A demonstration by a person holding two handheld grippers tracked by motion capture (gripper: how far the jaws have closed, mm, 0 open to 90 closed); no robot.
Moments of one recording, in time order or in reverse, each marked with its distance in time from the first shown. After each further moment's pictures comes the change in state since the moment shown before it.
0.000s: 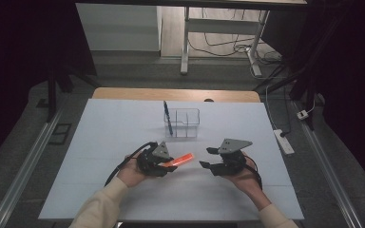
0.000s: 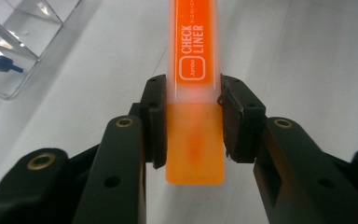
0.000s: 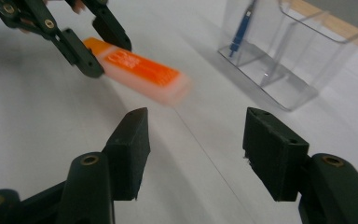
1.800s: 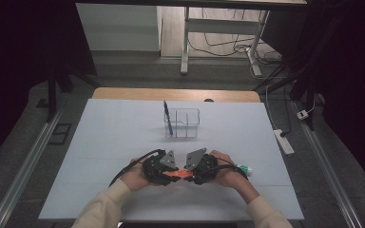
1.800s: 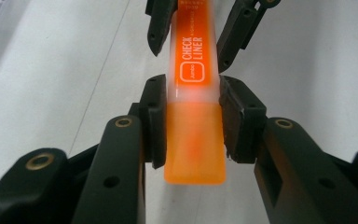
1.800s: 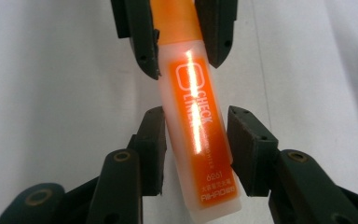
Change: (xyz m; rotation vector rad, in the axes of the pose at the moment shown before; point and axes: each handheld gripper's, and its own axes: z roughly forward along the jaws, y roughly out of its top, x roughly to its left) left arm -0.016 0.004 0.011 0.057 -0.095 0.102; right arm 0.037 0.021 0.063 0.342 0.253 -0.455
